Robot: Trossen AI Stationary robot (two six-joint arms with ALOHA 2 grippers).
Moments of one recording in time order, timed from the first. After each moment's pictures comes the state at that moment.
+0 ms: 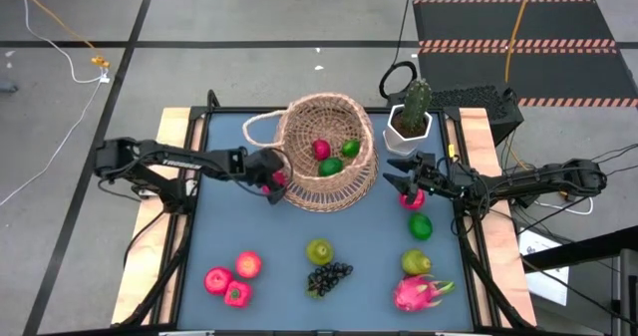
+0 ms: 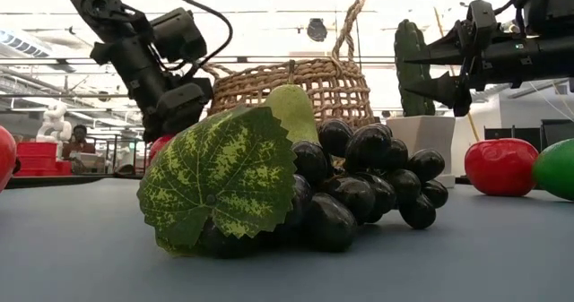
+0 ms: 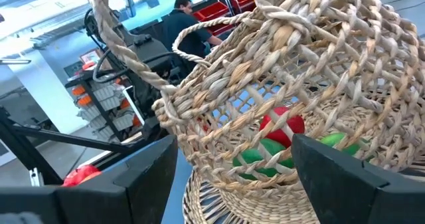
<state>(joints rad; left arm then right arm) 0.22 1.42 0.63 -0.24 -0.01 -0.38 -0.04 0.71 0.02 0.74 0.28 0.44</state>
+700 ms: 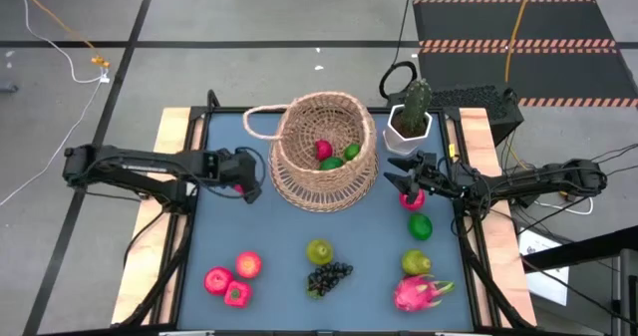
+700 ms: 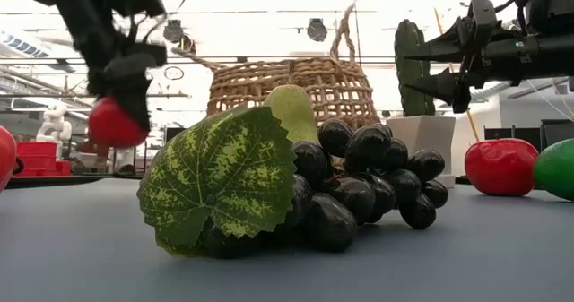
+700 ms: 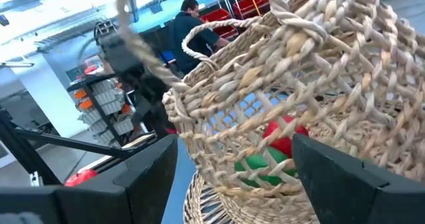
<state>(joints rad) 0.08 1.08 0.69 -0.75 -0.32 -0.56 -0.04 0.71 0.02 0.76 0.29 0.41</state>
